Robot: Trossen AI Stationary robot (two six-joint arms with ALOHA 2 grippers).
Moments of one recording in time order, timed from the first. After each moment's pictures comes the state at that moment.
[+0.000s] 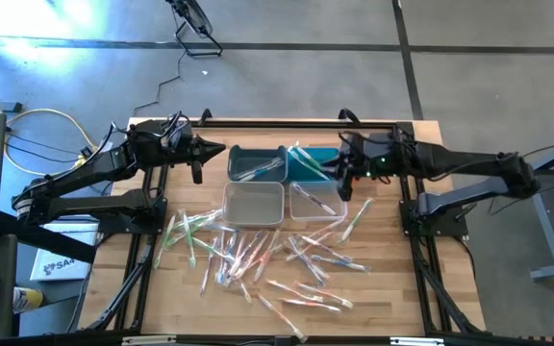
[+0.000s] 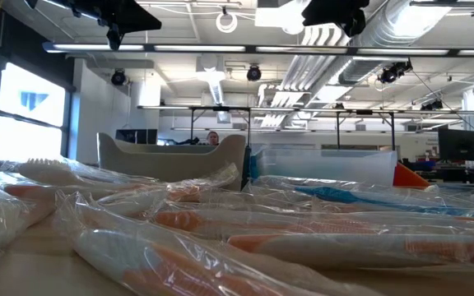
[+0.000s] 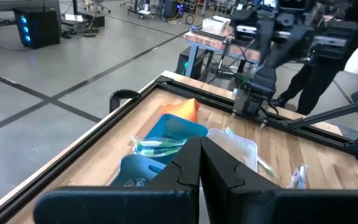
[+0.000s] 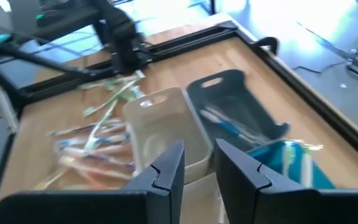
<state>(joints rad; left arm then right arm) 0.43 0.70 0.76 -0.18 0.12 -0.16 -0.09 1.11 1.08 -0.45 0.09 0.27</state>
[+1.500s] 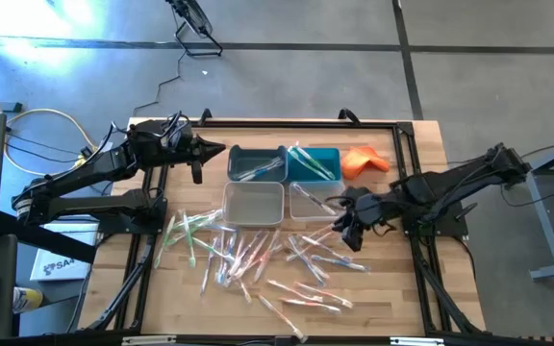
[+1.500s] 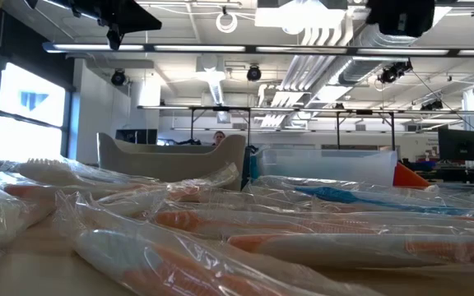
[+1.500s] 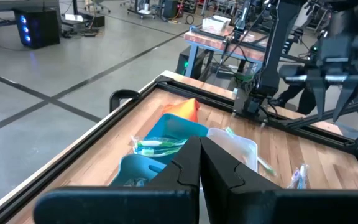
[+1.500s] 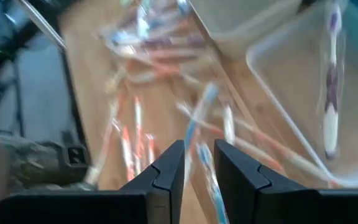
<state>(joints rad) 0.43 0.70 0.76 -0.18 0.12 -0.16 0.33 1.19 1.08 -0.73 0.13 0.86</state>
